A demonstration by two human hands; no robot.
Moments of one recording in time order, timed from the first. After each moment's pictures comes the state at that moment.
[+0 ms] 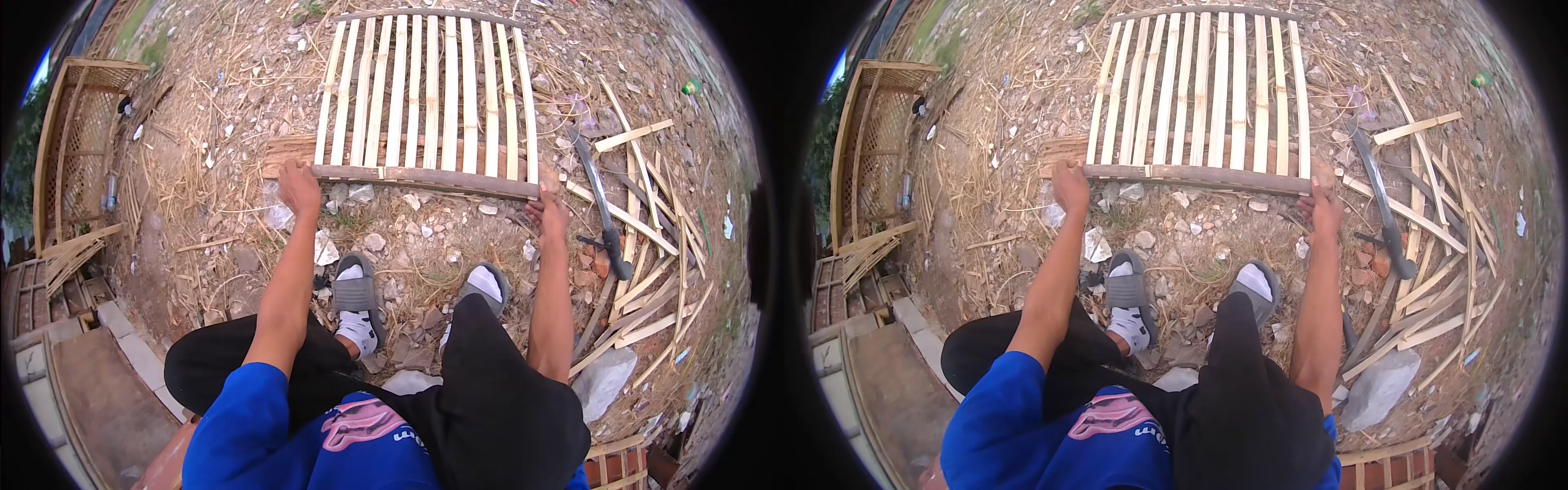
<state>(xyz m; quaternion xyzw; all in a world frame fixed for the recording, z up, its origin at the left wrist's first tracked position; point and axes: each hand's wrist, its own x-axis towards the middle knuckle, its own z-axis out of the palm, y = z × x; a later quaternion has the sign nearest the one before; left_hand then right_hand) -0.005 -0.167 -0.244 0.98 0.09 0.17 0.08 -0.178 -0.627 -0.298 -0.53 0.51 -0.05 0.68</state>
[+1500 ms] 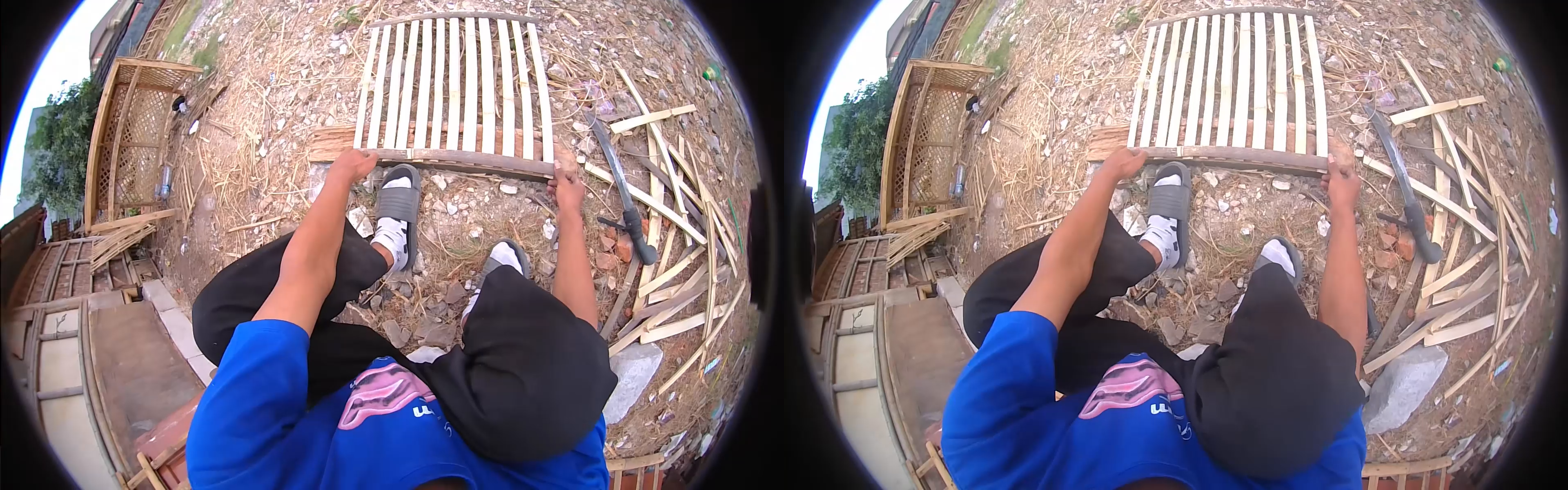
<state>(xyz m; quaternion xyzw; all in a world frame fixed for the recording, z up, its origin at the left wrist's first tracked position) 0.013 -0.195 -0.189 0.95 0.01 -0.30 0.02 -0.173 -0.632 -0.314 -0.58 0.46 -0.07 0.67</state>
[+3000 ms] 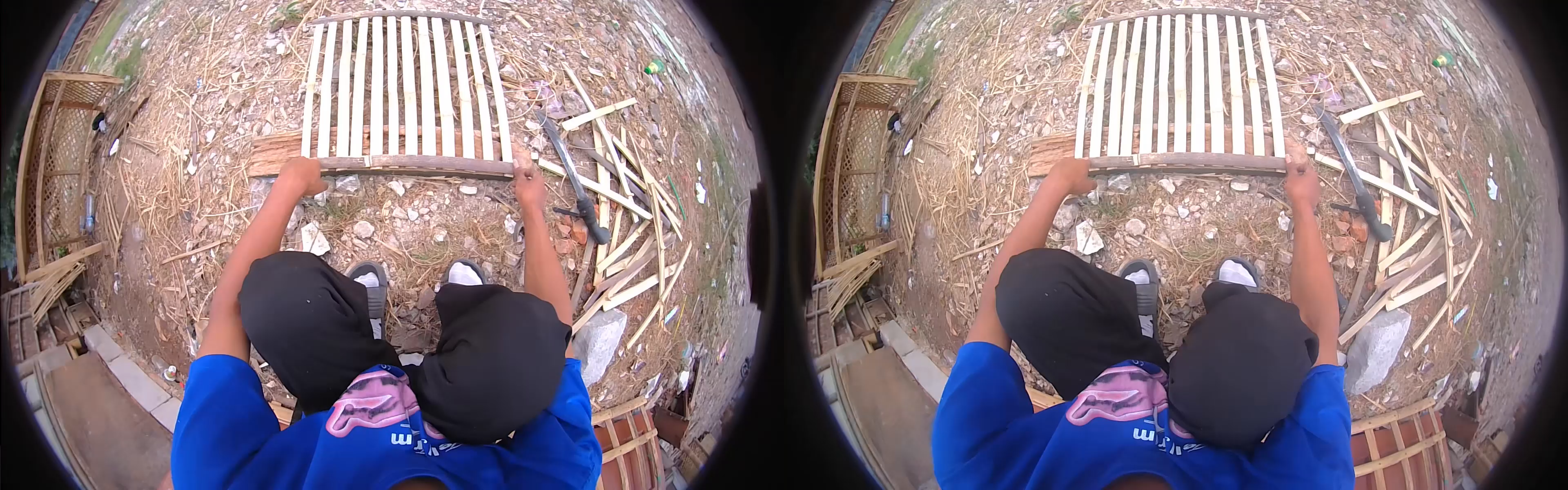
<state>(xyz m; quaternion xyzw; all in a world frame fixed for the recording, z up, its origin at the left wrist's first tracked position) 0.026 -0.186 -0.176 0.90 -0.23 -0.34 -0.15 -0.174 -0.635 -0.302 -0.79 0.50 0.01 0.37</state>
